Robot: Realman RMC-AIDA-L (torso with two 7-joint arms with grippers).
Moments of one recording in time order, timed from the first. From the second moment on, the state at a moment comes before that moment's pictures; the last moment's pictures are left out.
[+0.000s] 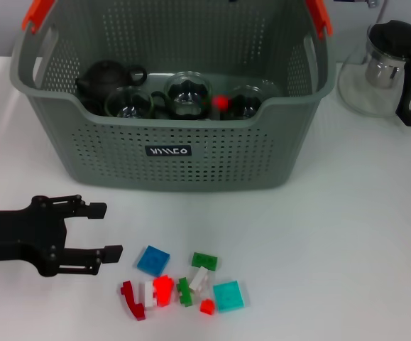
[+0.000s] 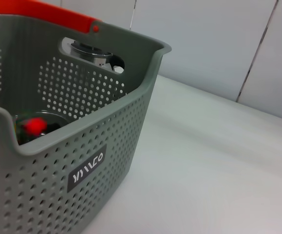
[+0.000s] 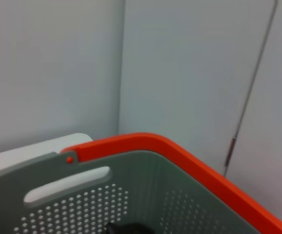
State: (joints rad) left arm -0.38 -2.16 0.46 1.05 2.29 1.89 -1.41; right arm 1.03 2.07 -1.13 -0.93 -2.23 -1.00 2.14
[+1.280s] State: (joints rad) left arm -0.38 -2.14 0.42 0.99 2.27 1.85 -1.37; right arm 0.74 2.10 -1.53 -1.36 -2.34 -1.70 2.07
